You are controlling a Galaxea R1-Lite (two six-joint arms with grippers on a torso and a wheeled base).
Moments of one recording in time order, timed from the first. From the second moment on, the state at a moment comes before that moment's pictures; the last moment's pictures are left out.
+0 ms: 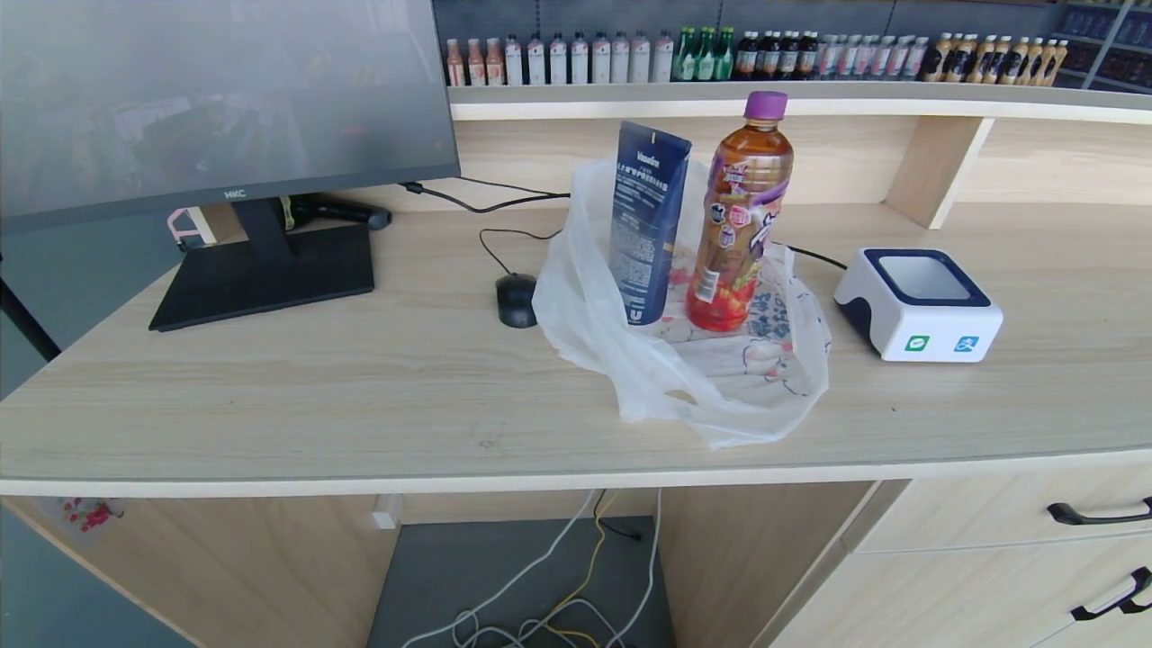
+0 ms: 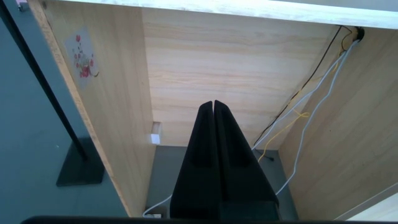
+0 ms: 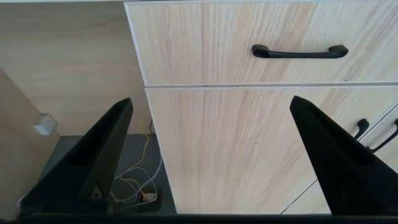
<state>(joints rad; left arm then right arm) 0.00 0.00 0.00 0.00 0.00 -0.01 0.00 0.01 0.00 0.00 -0.02 -0.02</state>
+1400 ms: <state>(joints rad) 0.00 0.00 0.00 0.00 0.00 -0.01 0.00 0.00 0.00 0.00 -0.02 -0.02</state>
